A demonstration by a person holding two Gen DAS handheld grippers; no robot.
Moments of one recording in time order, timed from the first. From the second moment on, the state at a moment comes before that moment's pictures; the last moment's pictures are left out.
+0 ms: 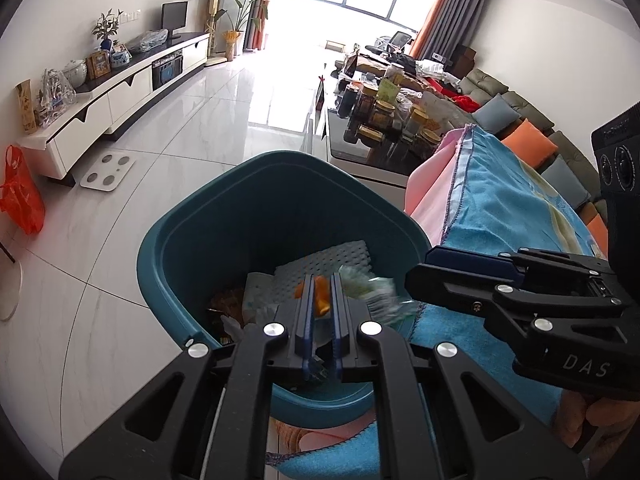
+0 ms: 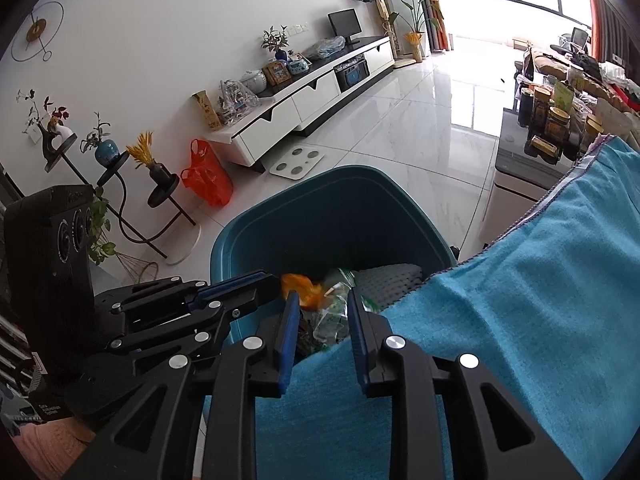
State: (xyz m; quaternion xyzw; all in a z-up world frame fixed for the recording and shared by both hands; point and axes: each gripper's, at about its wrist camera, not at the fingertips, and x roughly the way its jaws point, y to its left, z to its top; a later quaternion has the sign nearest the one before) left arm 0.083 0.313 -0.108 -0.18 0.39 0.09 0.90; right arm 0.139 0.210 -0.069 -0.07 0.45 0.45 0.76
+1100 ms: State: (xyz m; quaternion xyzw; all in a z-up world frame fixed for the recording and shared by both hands) left arm 0.011 0.246 -0.056 -0.10 0.27 0.12 0.95; right arm 0.097 0.068 -0.035 0.01 0.34 0.40 0.85
